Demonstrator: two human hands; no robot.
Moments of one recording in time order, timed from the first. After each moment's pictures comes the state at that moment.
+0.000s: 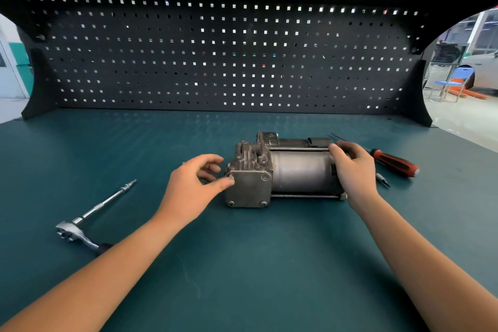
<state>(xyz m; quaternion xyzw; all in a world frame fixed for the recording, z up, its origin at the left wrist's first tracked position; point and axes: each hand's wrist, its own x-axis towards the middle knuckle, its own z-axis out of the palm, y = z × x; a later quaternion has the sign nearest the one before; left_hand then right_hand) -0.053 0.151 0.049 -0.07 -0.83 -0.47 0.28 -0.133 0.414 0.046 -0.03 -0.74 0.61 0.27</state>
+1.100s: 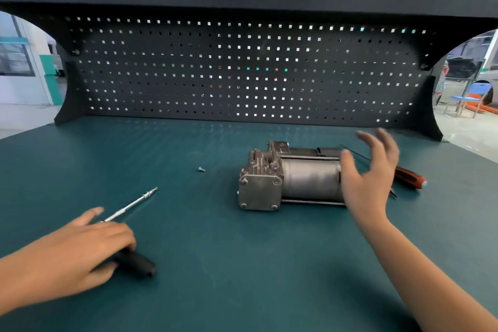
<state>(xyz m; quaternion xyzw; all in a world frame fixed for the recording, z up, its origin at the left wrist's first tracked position) 0.040 -0.015 0.022 -0.27 -0.94 0.09 0.19 -0.065 0.383 0.073 0.07 -0.72 0.51 0.47</state>
